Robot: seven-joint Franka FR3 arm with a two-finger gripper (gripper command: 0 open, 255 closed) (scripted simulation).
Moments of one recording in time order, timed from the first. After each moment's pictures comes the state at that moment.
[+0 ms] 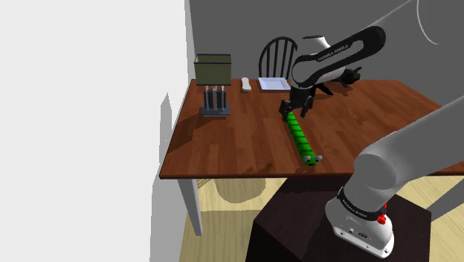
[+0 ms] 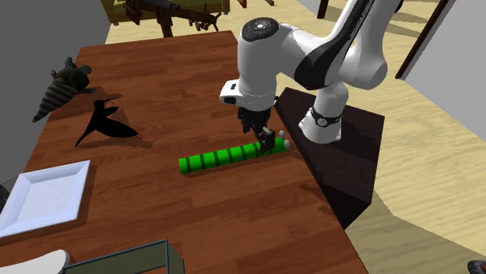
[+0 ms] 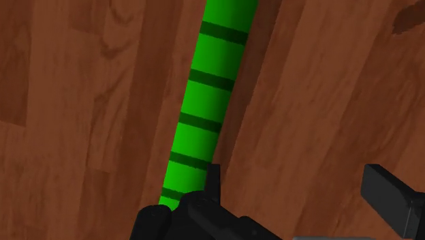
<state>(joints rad) -0.32 -0.39 -0.09 -2.66 -0.07 2.23 0.17</state>
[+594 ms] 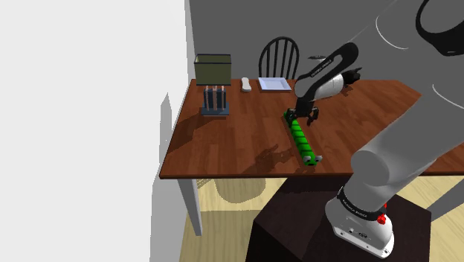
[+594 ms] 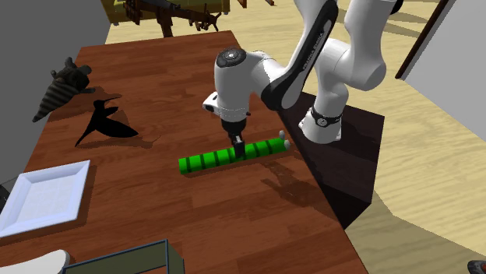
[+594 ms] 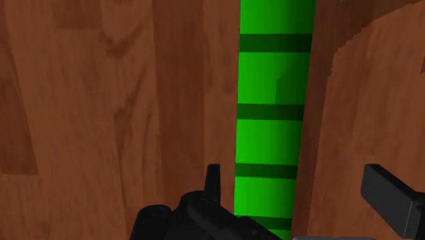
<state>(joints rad) -0.43 -0.14 -0.17 -2.66 -0.10 2.51 0.27</state>
